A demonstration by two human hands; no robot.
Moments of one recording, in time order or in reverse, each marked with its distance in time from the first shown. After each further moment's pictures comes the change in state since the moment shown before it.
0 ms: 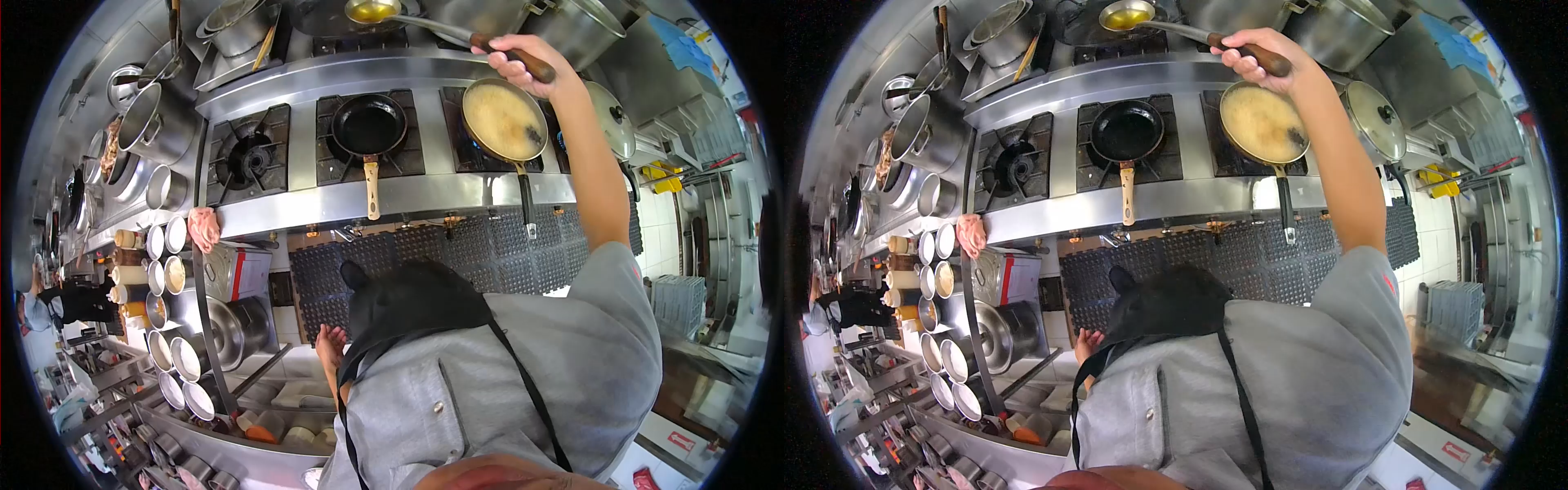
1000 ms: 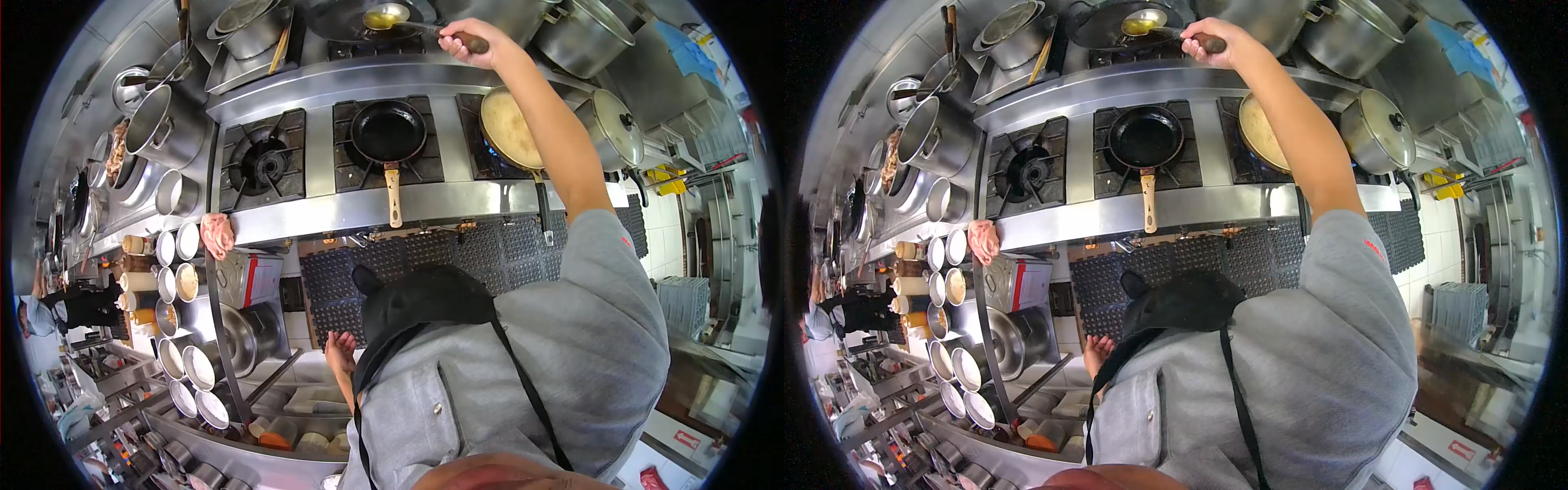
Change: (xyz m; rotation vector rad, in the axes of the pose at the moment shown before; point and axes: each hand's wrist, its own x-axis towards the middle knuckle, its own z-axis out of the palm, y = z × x) left_hand 0.000 0.025 -0.007 -0.116 -0.004 -0.029; right_hand 0.145 -0.005 0.017 0.029 0.069 0.061
